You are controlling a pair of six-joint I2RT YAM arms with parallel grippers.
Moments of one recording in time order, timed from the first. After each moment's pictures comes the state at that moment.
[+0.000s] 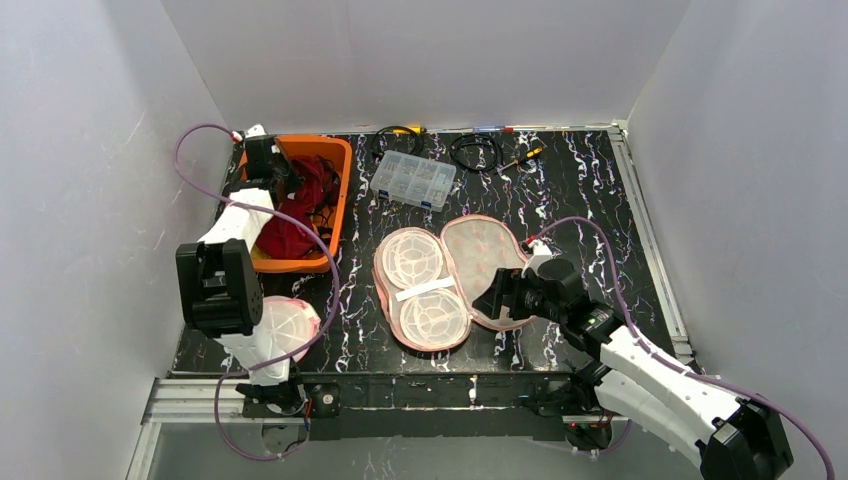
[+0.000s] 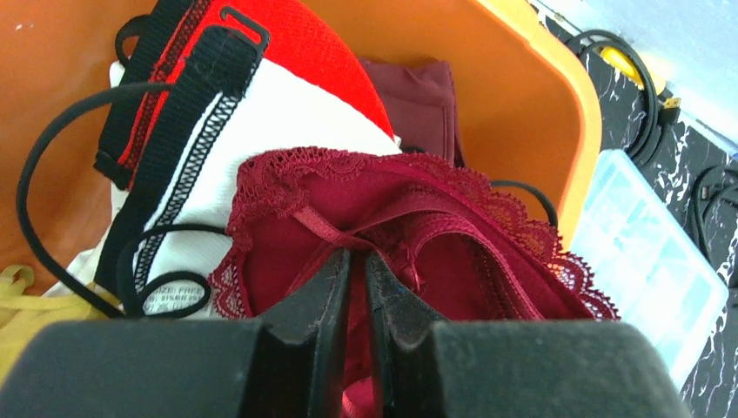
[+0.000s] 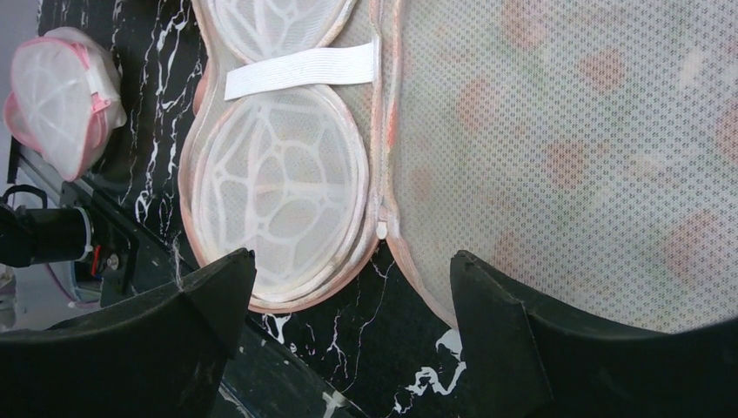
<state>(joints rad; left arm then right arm) 0.07 1.69 1.24 -0.17 -0.07 -0.44 0.65 0.75 0.36 -0.18 -0.19 0.61</state>
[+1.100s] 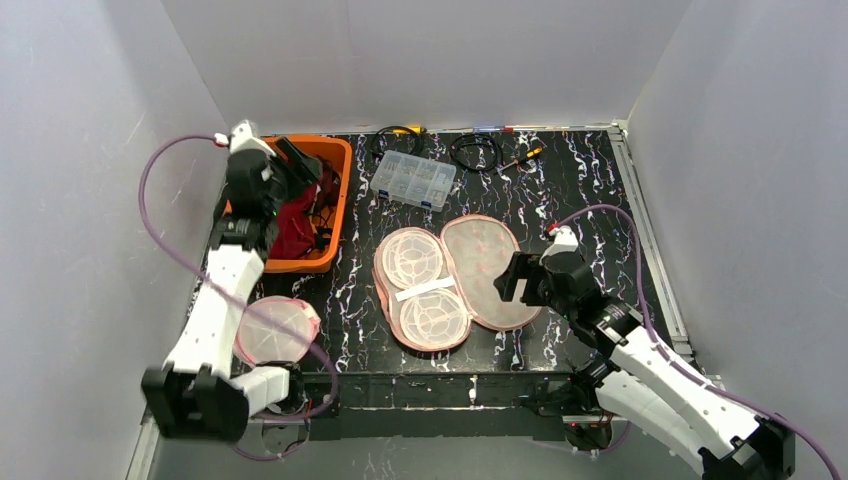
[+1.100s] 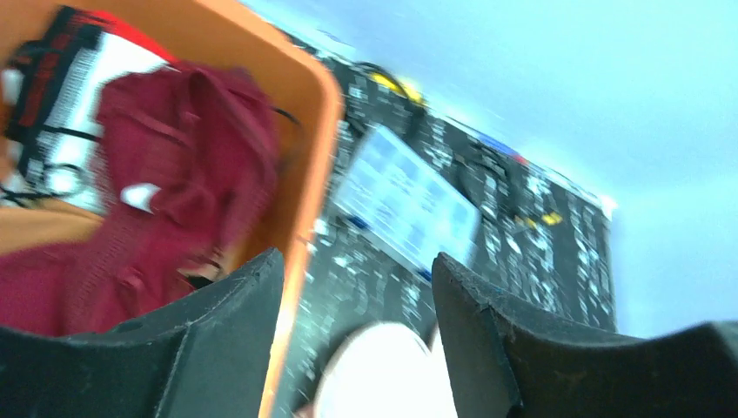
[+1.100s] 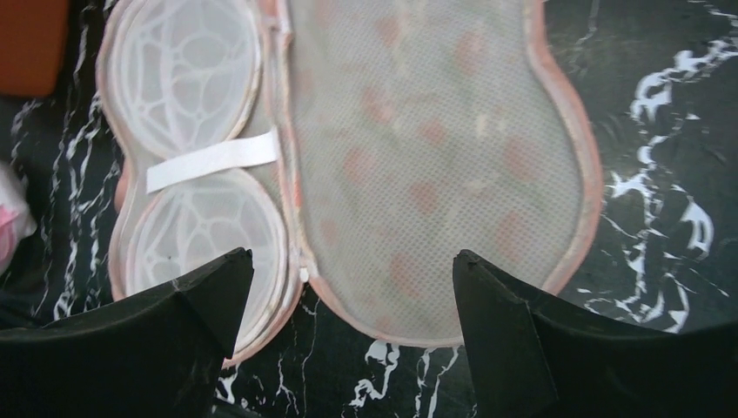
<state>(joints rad) -0.01 1.24 1.13 -0.24 0.00 -0.59 0.65 0.68 0.48 -0.39 0.10 0.56</state>
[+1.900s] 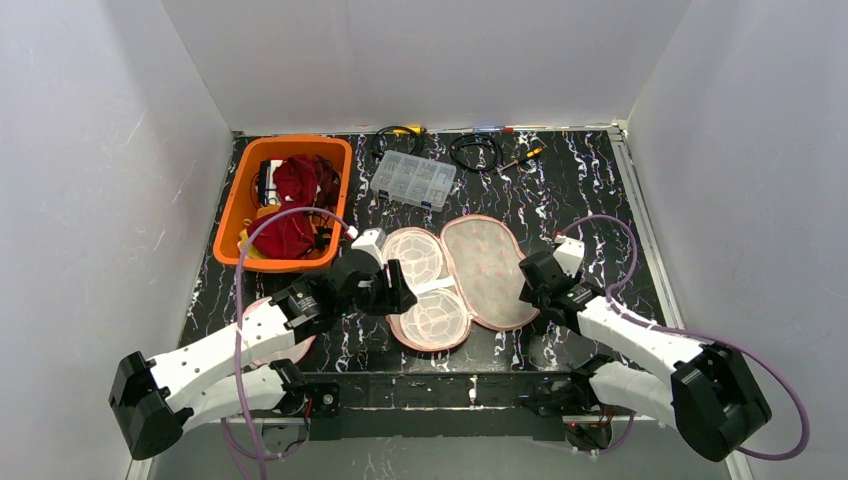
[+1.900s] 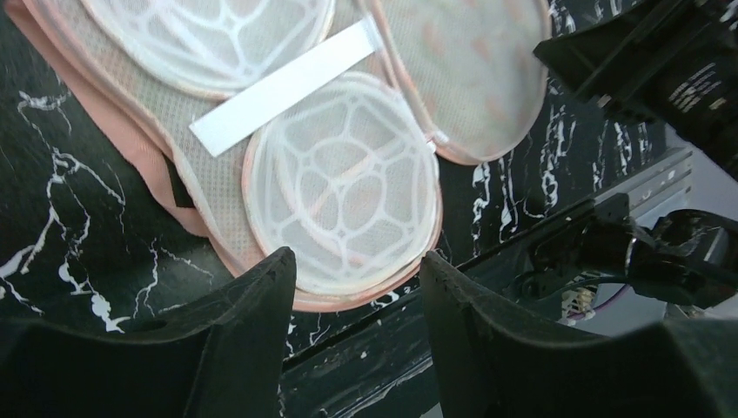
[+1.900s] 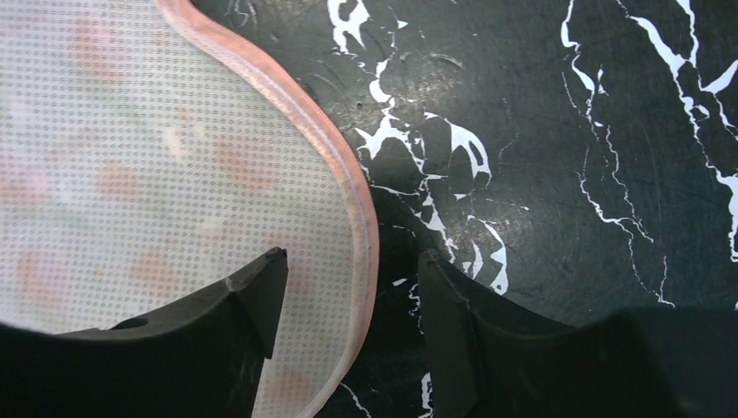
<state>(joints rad) -0.89 0.95 0.72 -0.45 -0.10 -0.79 0.60 1.05 0.45 -0.41 0.53 0.76</state>
